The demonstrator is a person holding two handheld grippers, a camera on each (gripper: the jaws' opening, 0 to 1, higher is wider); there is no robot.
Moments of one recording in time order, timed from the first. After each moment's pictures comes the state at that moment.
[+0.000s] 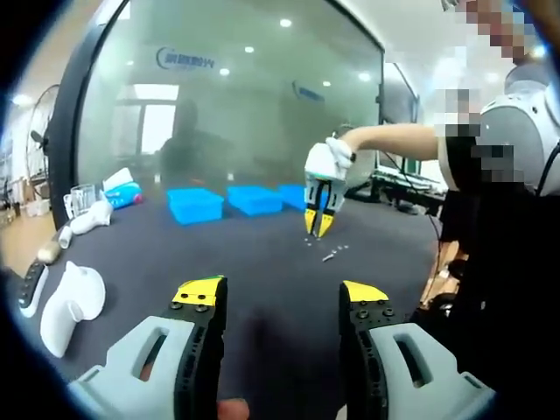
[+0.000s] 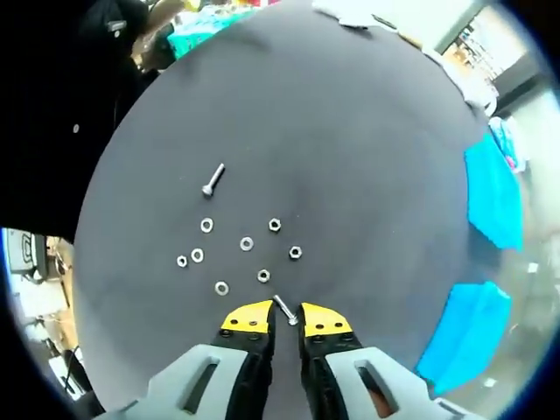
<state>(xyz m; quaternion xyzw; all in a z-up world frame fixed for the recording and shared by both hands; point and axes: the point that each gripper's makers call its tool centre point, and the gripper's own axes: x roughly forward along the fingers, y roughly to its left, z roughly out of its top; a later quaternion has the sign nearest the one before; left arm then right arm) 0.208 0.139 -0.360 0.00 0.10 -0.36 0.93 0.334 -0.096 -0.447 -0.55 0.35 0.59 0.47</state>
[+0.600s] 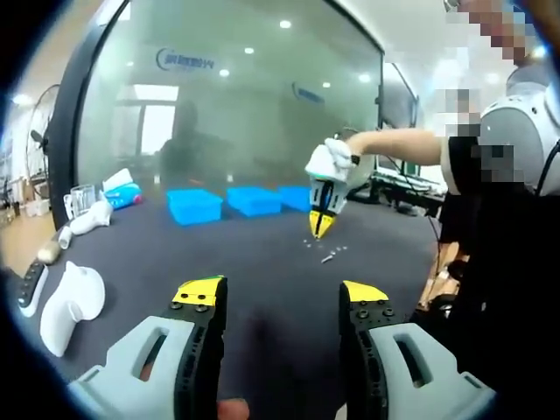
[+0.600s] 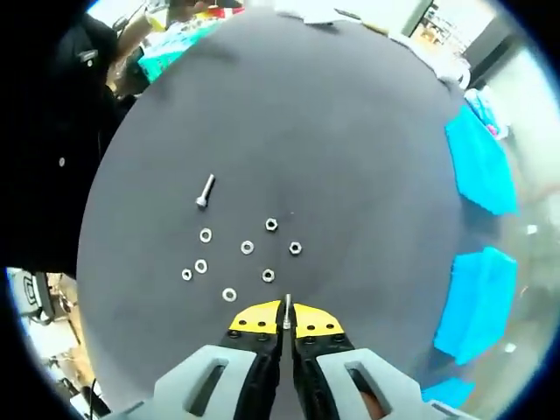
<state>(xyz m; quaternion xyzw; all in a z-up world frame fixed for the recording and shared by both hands) 0.207 0.140 -0.357 0.00 0.09 -0.36 0.93 0.332 -0.103 -0.441 -0.52 0.37 0.55 0.54</state>
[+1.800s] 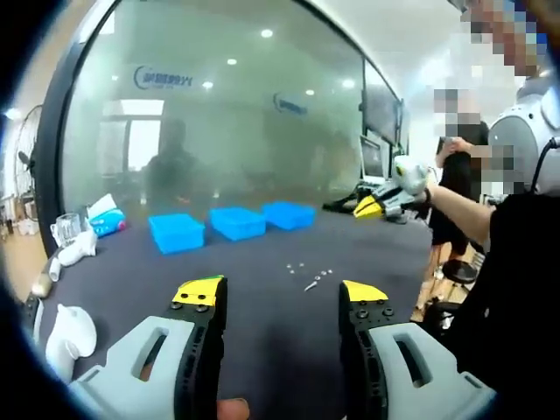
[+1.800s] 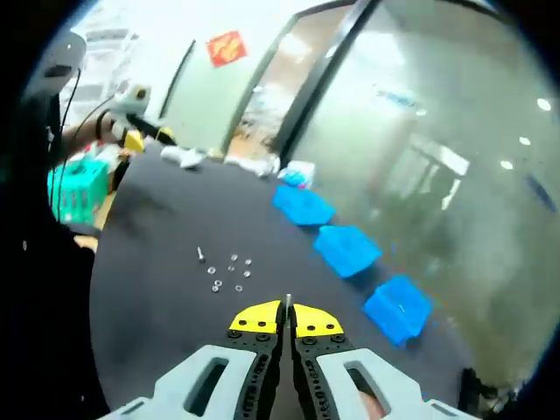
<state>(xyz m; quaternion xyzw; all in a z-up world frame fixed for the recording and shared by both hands) 0.207 0.106 -0.322 0.01 0.06 -0.39 0.92 0.248 -0.200 -0.327 -0.28 0.09 0.31 0.90</state>
